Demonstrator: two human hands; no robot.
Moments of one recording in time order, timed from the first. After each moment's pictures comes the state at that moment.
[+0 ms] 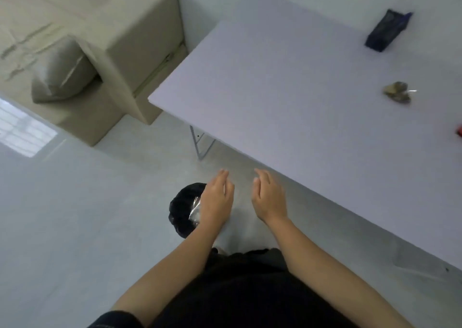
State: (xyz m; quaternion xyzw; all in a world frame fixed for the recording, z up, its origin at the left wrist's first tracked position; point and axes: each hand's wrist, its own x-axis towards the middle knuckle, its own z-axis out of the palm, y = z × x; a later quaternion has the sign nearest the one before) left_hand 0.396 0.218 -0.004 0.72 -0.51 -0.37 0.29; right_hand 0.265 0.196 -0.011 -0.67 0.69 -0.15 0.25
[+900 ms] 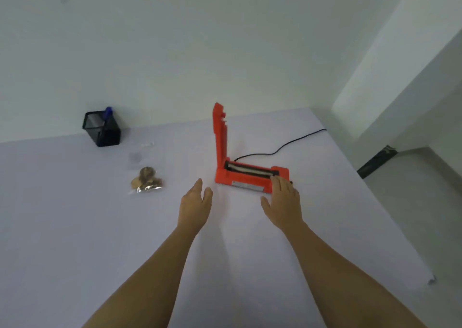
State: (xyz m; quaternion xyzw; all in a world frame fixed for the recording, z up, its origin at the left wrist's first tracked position) left_hand -0.183 -0.009 0.062 0.50 -0.72 -0.46 0.14; right_hand -0.362 0.117 0.046 -0.42 0.90 -0.12 0.04
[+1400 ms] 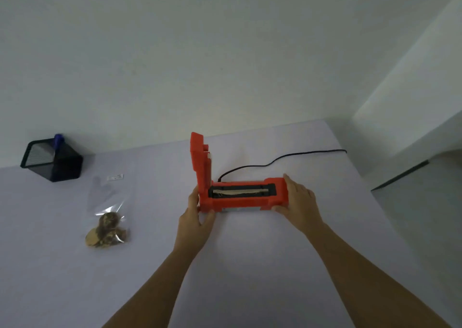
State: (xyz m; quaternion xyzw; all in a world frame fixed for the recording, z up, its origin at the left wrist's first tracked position) left_hand -0.305 -0.083 0.014 0.48 -0.70 -0.50 0.16; right_hand -0.545 0.036 0.007 -0.46 0.87 -0.13 0.13
